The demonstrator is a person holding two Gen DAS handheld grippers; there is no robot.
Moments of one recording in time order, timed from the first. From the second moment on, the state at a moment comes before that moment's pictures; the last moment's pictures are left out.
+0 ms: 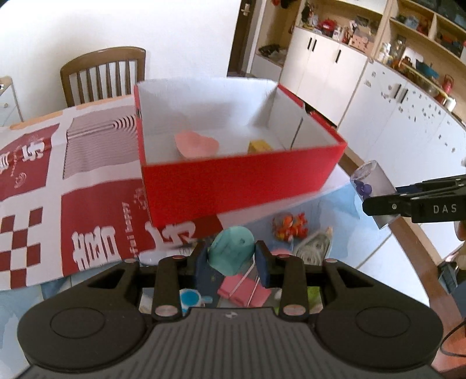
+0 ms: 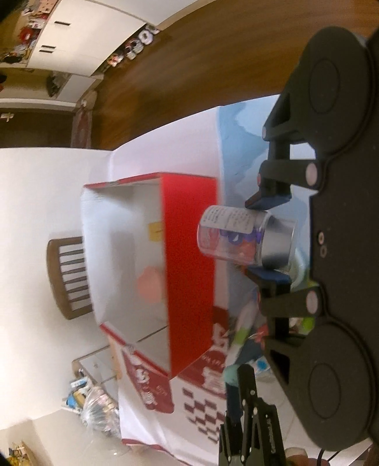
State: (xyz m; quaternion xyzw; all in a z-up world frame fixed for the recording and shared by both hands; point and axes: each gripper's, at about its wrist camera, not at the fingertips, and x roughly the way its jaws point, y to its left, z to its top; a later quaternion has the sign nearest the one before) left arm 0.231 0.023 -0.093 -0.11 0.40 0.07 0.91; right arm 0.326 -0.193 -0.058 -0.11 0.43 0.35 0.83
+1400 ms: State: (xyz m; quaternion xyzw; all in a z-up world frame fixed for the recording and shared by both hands) left arm 0.397 0.088 -0.068 -0.05 0.41 0.09 0.91; right arm 0.414 -0.066 -0.055 -0.19 0.39 0.36 0.83
